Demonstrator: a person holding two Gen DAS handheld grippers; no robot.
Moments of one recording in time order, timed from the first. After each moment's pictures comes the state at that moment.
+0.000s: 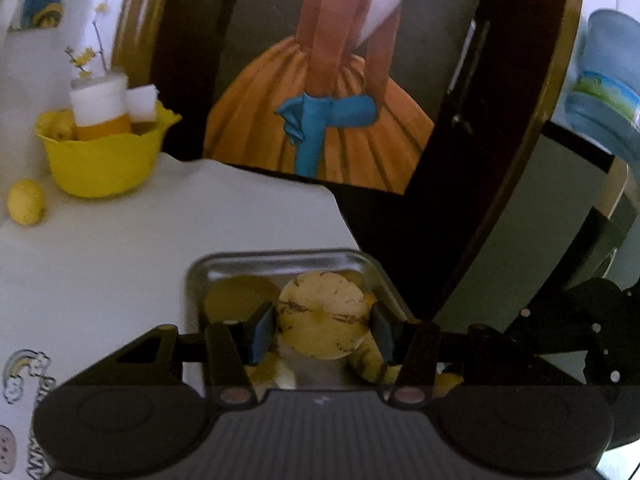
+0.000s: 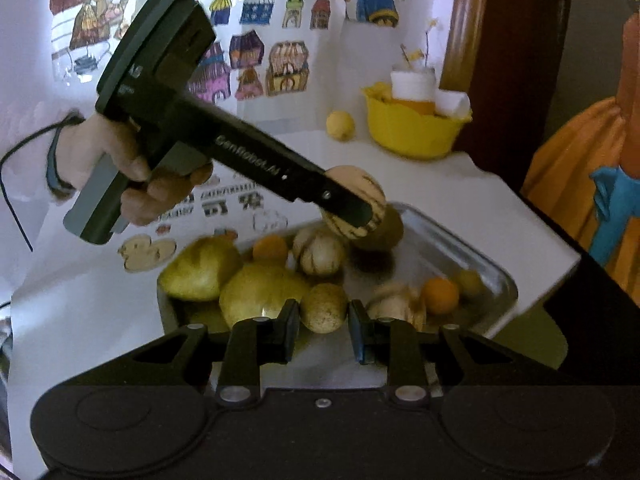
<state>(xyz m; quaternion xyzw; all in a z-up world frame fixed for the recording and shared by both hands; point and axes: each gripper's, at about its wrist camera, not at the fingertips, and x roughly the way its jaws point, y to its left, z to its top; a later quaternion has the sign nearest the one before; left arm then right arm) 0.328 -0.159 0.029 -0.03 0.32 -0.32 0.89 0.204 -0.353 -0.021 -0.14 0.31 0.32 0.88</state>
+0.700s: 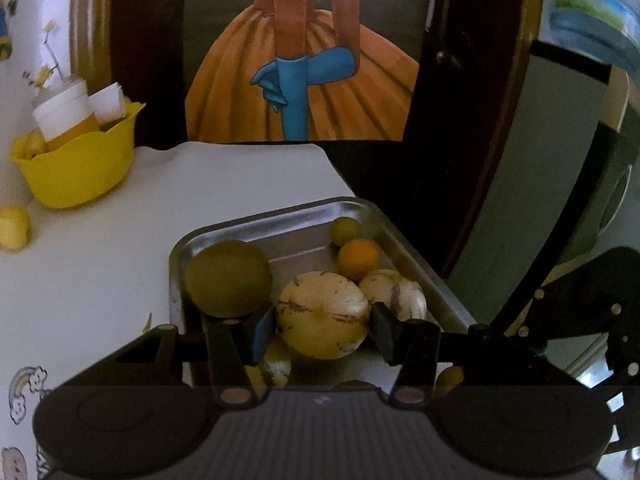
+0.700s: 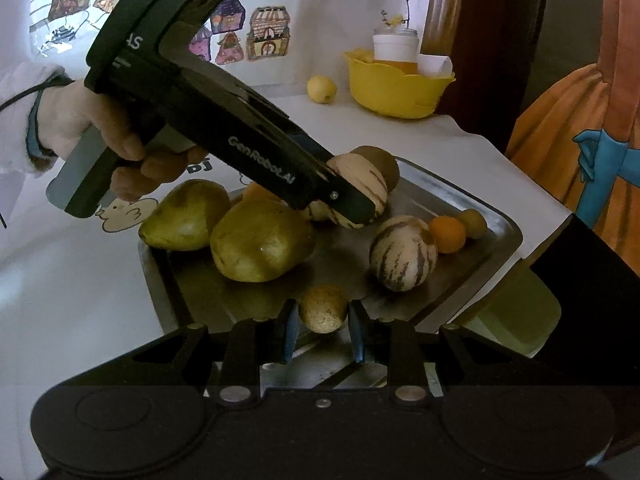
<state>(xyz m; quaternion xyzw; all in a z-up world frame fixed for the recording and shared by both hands) 0.319 -0.191 0.008 0.08 0.34 -0.32 0.88 0.192 -0.344 -0.059 -0.14 0.33 0.27 0.89</state>
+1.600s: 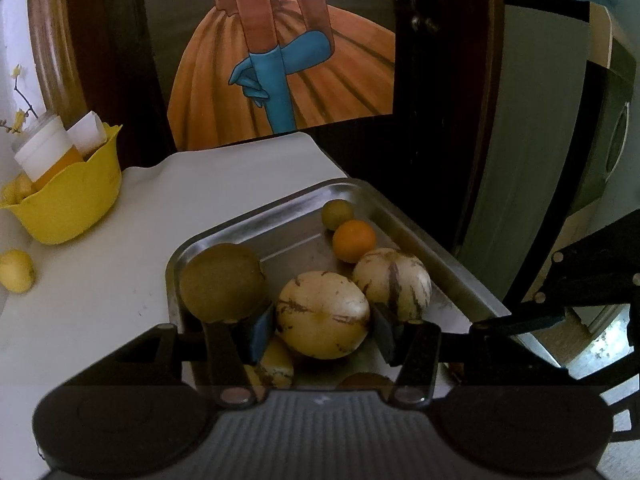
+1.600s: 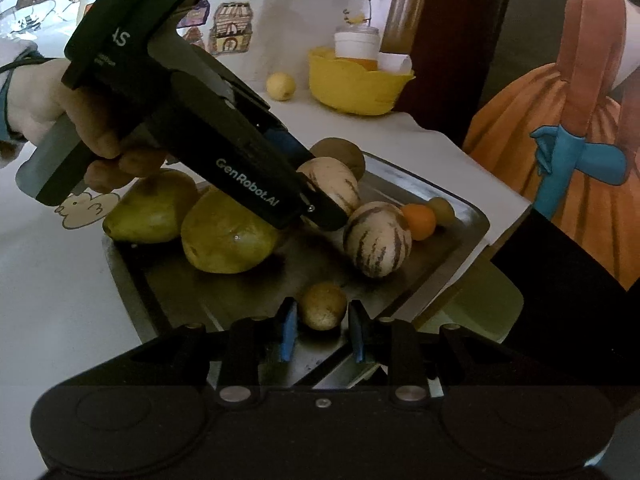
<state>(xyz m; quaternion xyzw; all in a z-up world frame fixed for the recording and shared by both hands) 0.311 -0.210 0.003 0.16 0.33 -0.32 0.87 0.181 -0.335 -0.072 -0.15 0.32 0.20 0.91</state>
